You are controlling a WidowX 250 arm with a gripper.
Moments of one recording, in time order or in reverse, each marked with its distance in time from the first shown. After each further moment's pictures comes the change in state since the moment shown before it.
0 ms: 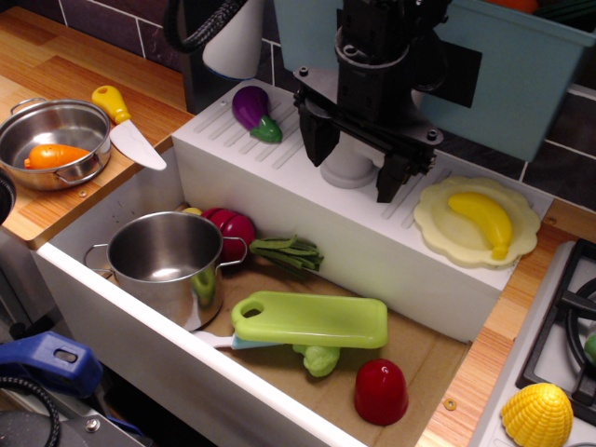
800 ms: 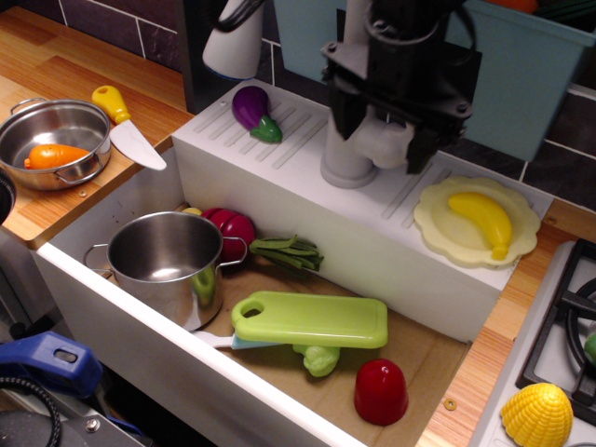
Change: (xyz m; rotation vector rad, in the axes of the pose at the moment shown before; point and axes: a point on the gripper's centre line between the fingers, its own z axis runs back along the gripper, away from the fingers) arm 0.032 -0.010 0.007 -0.002 -0.066 0.003
